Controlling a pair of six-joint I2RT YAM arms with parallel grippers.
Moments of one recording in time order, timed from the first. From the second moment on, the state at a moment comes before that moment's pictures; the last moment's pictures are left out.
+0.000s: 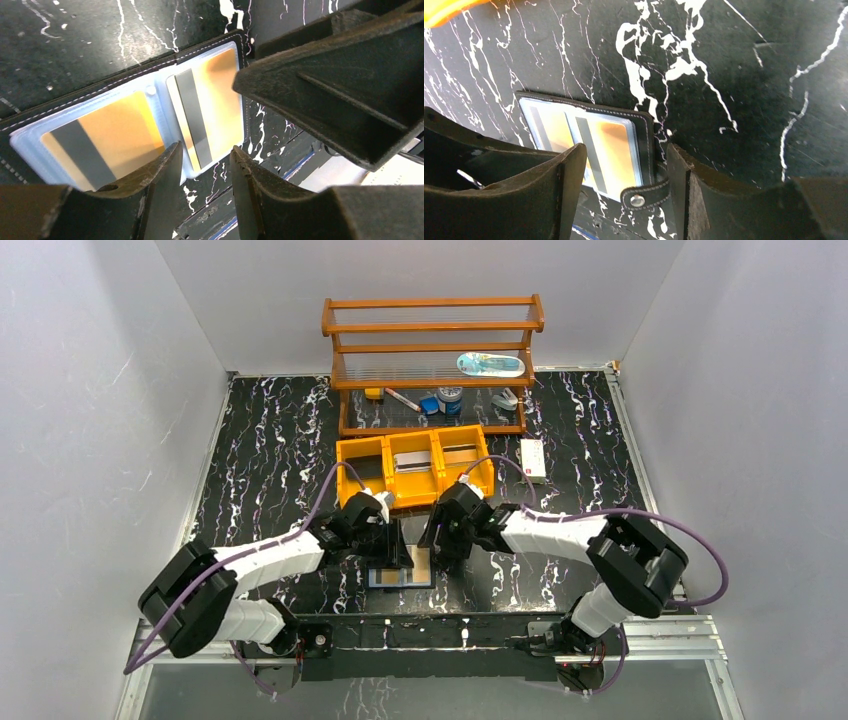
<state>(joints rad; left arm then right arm) -0.77 1.31 0.53 -0.13 0.30 -0.77 0.93 1.54 0.75 -0.14 -0.03 1.10</state>
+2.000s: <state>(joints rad) -0.77 1.21 0.37 0.02 0.21 -0.97 0.98 1.54 0.69 -0.01 -0.05 1.16</state>
